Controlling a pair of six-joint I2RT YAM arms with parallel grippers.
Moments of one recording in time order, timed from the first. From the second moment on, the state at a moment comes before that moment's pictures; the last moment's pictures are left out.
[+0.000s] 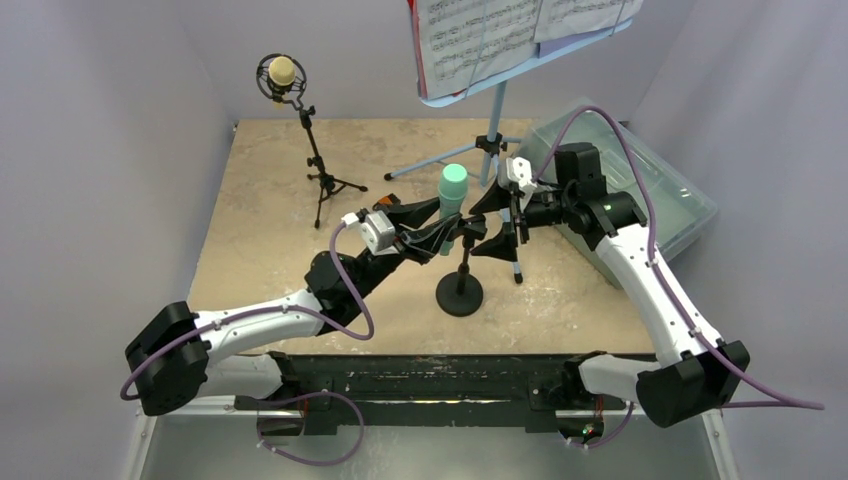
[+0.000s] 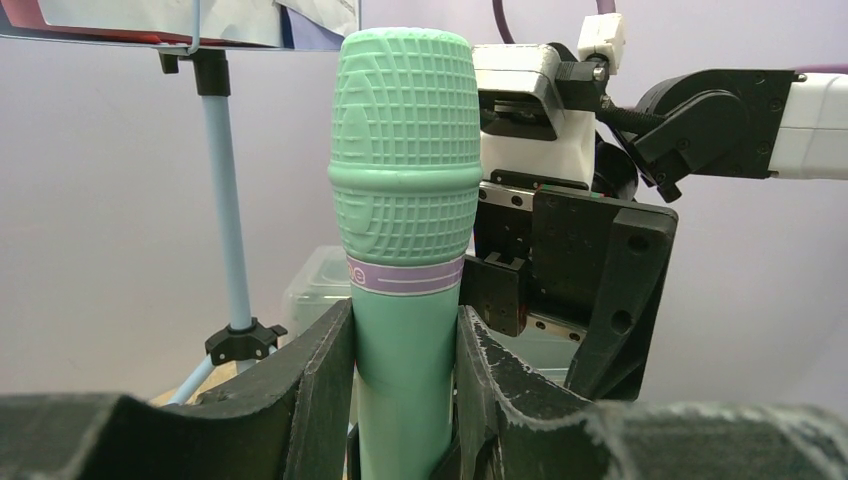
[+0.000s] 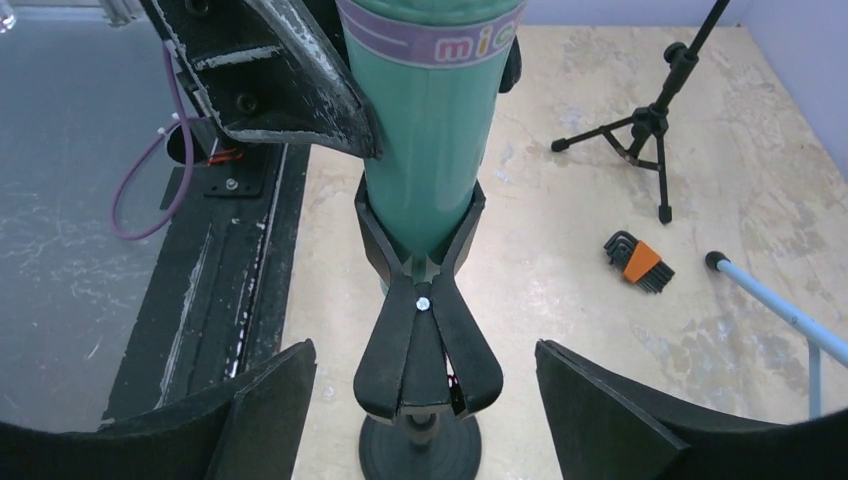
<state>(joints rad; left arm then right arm) -0.98 1.22 0.64 1.14 -0.03 -0.02 0.30 1.22 1.27 -0.74 -1.12 -0.68</state>
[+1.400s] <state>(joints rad) -0.98 0.88 0.56 0.78 -0.09 0.00 0.31 1.12 1.14 -0.56 -1.01 -0.51</state>
